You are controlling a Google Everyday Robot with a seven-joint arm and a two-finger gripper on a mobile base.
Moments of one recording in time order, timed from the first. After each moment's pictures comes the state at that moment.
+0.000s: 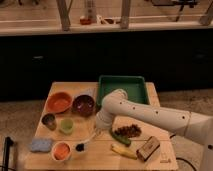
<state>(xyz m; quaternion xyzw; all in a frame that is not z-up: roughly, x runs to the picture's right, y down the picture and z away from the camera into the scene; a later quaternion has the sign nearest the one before) -0.044 0.239 0.760 -0.32 -0.32 -0.26 0.86</state>
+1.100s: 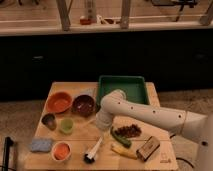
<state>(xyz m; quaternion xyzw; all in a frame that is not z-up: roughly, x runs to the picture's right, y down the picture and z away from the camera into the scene) -0.047 0.246 0.769 -0.33 -0.32 -0.27 0.85</state>
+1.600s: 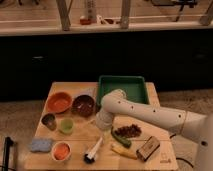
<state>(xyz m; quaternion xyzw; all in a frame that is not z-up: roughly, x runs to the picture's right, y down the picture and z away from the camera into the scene) -0.044 0.247 0.768 -0.34 -0.32 -0.27 0.84</state>
